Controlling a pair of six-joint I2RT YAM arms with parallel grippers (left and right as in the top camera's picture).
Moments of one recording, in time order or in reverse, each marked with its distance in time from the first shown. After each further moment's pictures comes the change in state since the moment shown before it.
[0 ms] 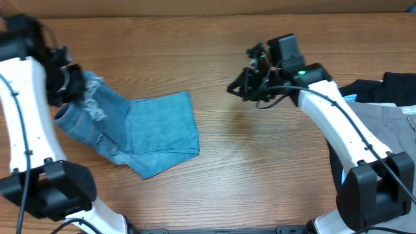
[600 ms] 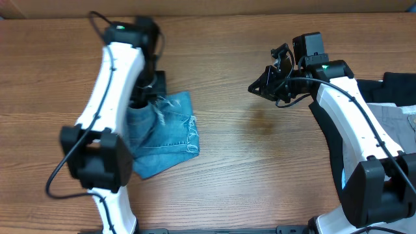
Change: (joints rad) left arm -0.457 0.190 -0.041 0.017 -0.119 -0.258; right arm -0.114 0.000 0.000 -0.101 0.000 -0.060
